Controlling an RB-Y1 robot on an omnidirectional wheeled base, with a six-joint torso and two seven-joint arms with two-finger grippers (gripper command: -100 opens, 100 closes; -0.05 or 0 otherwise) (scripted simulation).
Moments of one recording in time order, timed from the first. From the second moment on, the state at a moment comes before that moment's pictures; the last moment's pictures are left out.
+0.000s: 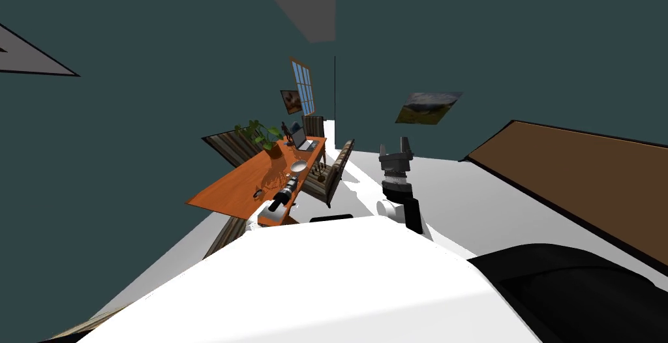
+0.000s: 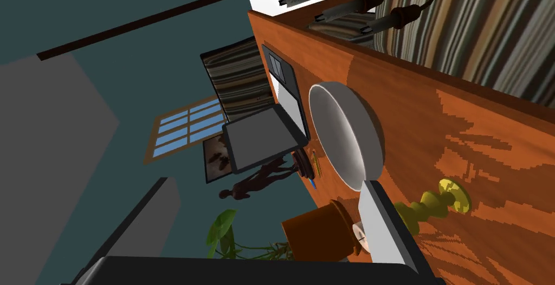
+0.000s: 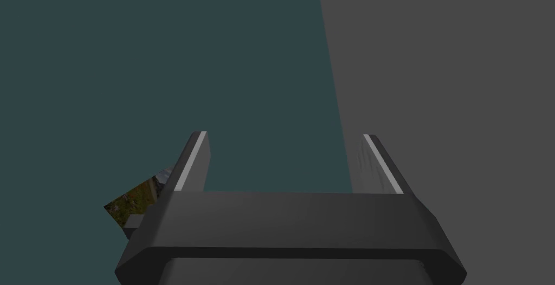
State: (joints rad) left arm 0.11 0.44 -0.26 -1.44 -0.13 -0.02 0.26; right arm 0.52 -0.04 0.01 -2.37 -0.11 -0.39 -0.17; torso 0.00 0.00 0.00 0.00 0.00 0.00
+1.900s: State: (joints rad) left arm -0.06 0.56 -0.36 -1.04 -0.26 0.14 0.40; right arm 0.52 -0.04 0.01 -2.37 -0.11 -0.39 -0.17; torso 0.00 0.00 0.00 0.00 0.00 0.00
